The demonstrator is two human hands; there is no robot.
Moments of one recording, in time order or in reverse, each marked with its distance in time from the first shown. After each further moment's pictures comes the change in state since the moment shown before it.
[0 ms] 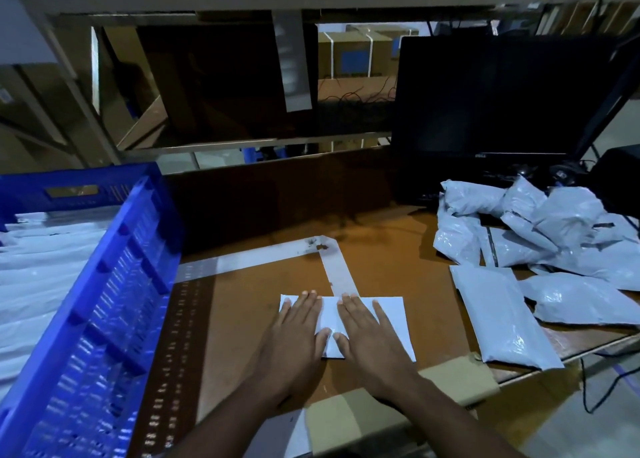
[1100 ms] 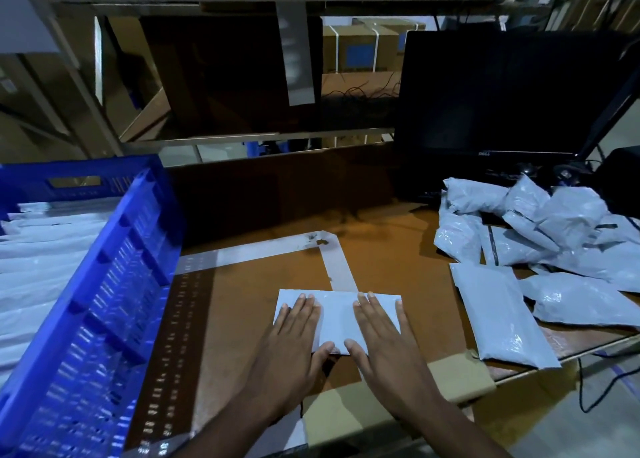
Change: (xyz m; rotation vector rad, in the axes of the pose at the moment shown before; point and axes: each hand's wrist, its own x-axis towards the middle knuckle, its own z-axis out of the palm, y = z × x) left_hand -0.027 0.000 0.007 -0.014 0.031 0.051; right_hand -0.033 0.016 -0.003 0.029 0.111 -0.024
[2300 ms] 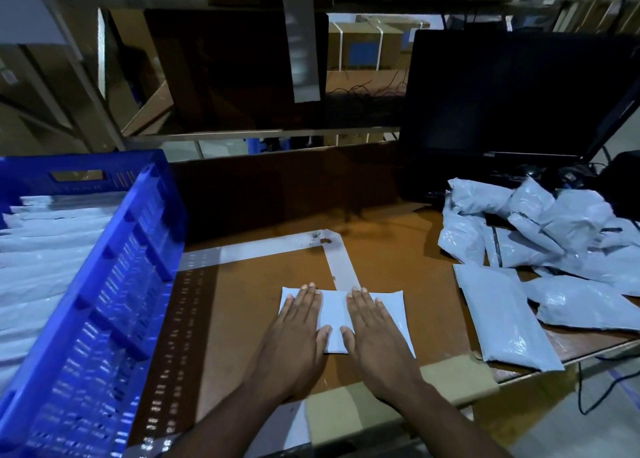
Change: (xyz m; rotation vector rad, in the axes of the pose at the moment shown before) left_hand 0.013 0.004 -0.004 0.046 0.013 -0.071; right_hand 0.023 -0.013 0.013 -0.020 -0.075 0.058
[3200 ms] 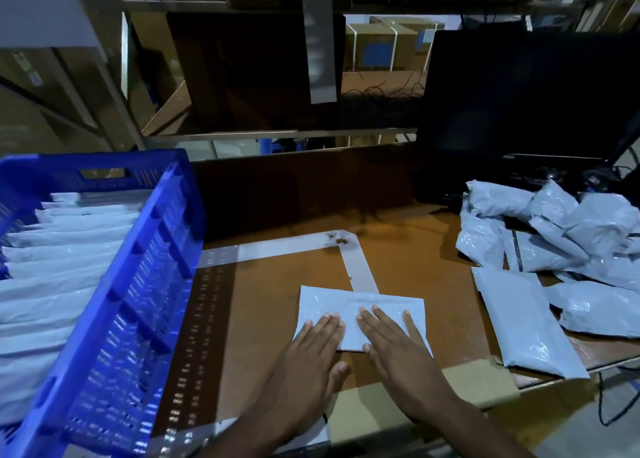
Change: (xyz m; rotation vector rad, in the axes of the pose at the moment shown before) left_hand -0.034 -0.007 0.003 -0.056 -0.104 0.154; right_hand -0.023 0.009 -0.006 -0.085 0.054 -0.161
